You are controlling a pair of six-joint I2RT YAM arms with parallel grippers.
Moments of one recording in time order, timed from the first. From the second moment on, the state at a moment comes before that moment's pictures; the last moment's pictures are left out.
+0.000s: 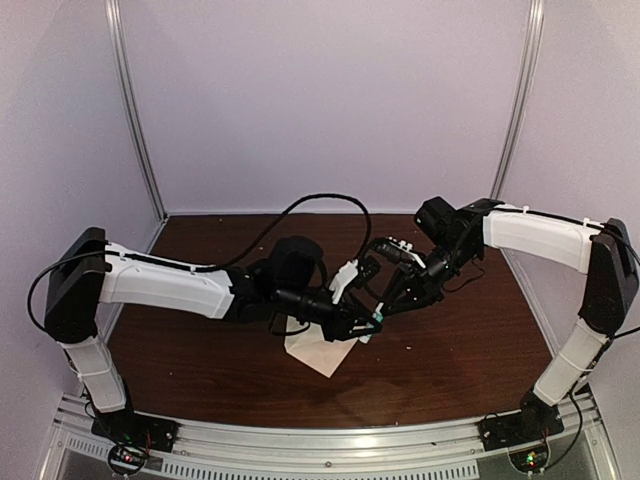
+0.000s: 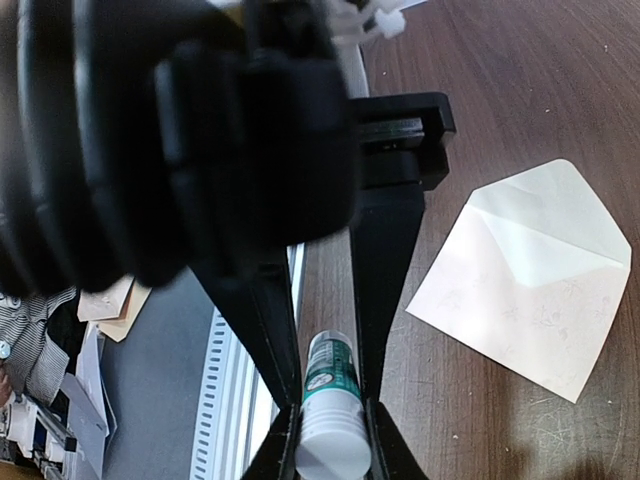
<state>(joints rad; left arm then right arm) -1.07 1.80 1.15 0.17 0.50 -0.19 0.56 1.65 1.29 -0.97 -1.06 -0.69</state>
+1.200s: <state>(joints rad) -1.03 1.80 1.13 0.15 0.55 -0.10 0.30 1.59 1.14 -0.91 -0.64 -0.76</state>
